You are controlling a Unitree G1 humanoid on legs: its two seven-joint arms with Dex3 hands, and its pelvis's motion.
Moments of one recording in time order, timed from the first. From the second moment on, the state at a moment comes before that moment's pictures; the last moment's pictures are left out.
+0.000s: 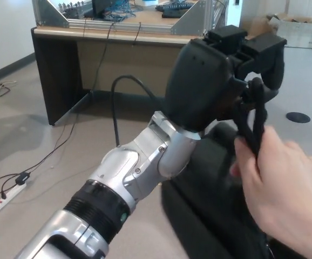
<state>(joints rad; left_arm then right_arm) -1.22 0.15 -0.42 0.65 0.84 -0.51 0.72 -0.29 -0.29 0.14 1.06 -0.31 -0.58 -0.15</state>
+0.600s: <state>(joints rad) -1.19 0.15 -0.40 0.52 0.80 -0.48 0.56 -0.29 -0.28 0.14 1.06 -0.31 -0.58 -0.14</state>
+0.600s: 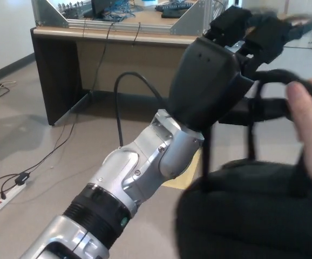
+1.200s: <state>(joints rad) -0.96 0.32 -0.34 0.11 0.67 -0.43 0.26 -0.29 -0.28 0.14 1.06 -0.31 -0.58 -0.14</state>
